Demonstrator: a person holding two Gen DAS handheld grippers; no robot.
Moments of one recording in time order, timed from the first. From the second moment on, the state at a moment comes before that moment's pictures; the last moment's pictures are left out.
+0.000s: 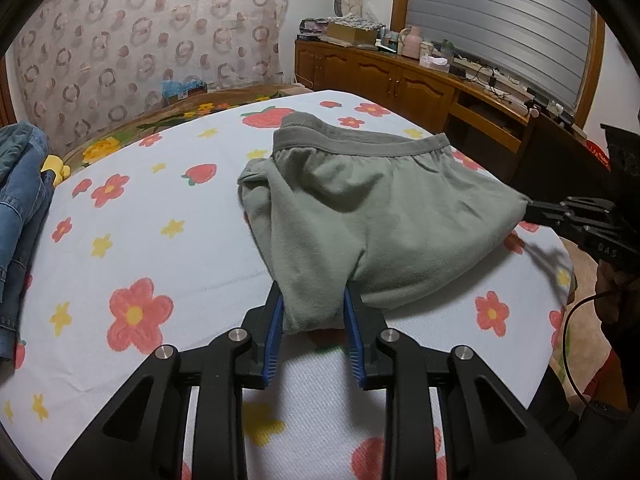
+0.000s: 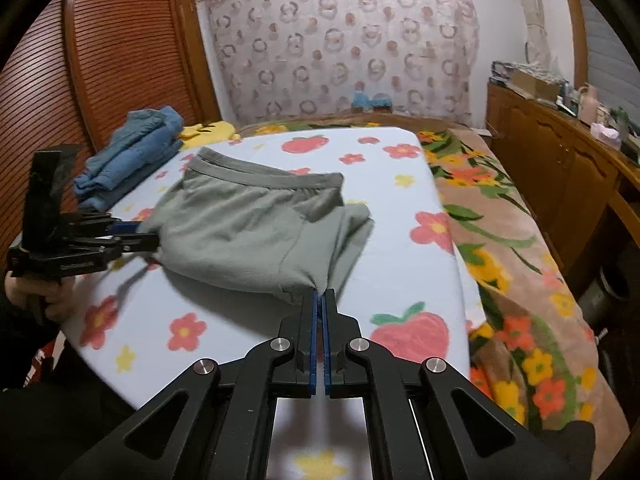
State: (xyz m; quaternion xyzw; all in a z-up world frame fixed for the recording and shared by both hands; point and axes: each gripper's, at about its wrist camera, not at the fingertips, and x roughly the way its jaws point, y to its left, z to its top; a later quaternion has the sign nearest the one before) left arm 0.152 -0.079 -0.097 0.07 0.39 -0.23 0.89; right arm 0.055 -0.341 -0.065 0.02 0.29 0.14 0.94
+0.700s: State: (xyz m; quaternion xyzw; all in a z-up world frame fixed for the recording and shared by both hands) left arm 0.137 -0.075 -0.084 0.06 0.38 -0.24 0.89; right arm 0.053 -0.345 -0.061 0.01 0.30 0.16 0.94
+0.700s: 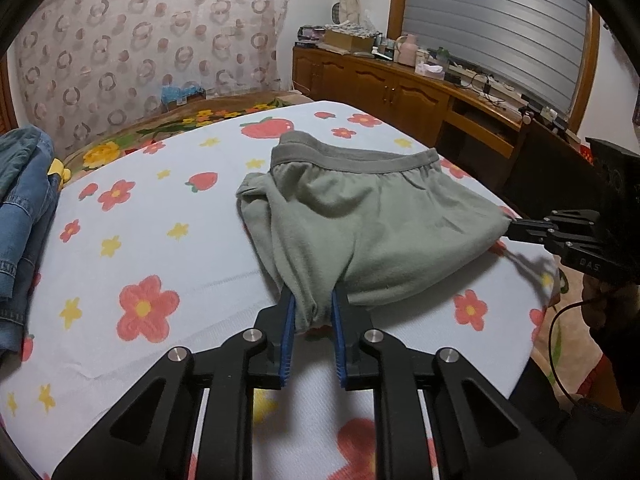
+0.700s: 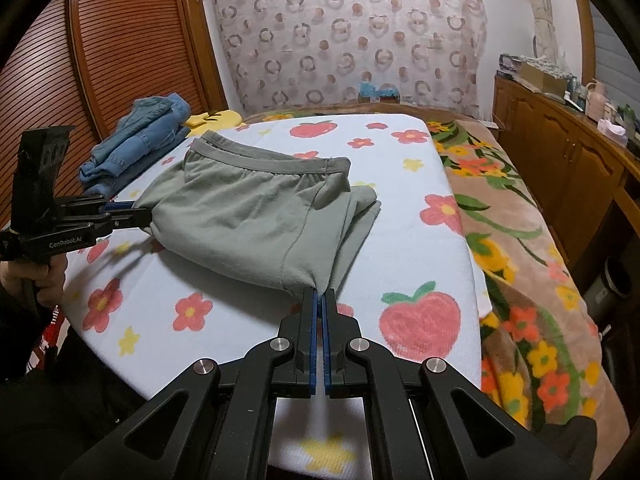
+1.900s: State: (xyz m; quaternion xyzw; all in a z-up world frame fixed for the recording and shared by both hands) left arm 0.160 -0.086 -0.073 0.08 0.36 -0.21 0.91; right arm 0.109 -0.322 -0.050 0.00 0.29 0.15 0.95
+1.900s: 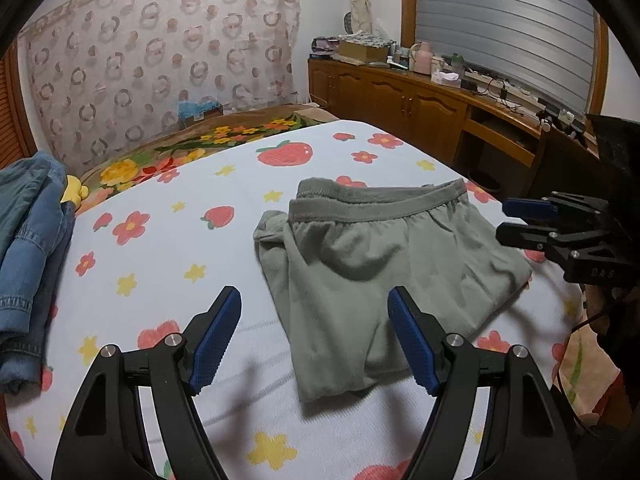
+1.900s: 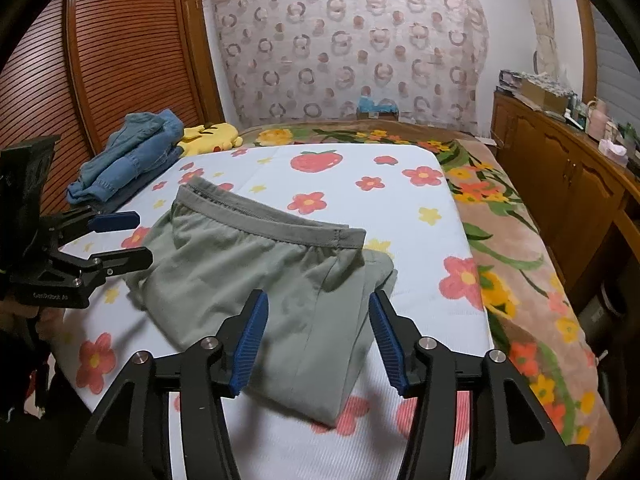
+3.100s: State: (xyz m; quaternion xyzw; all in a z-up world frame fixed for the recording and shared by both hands) left arm 0.255 -0.106 -0.081 0.07 0.40 -0.27 0.87; right arm 0.180 -0.330 -0.055 0.01 0.32 0.19 0.93
